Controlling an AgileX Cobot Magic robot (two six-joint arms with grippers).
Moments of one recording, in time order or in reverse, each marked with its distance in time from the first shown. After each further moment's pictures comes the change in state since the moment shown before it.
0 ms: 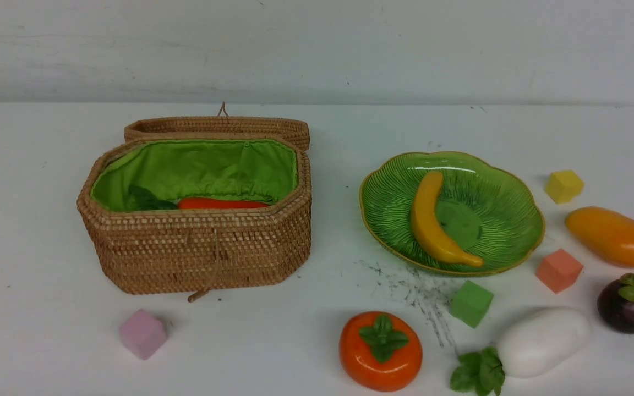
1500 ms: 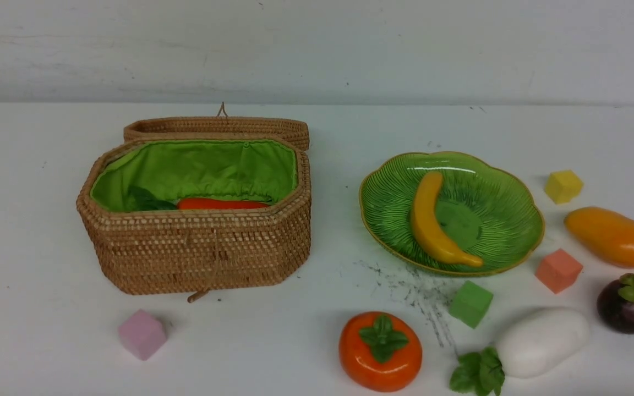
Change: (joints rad) right arm 0.000 0.000 0.010 -0.128 -0.059 0.000; left arm 0.000 0.000 0.000 0.000 0.000 0.002
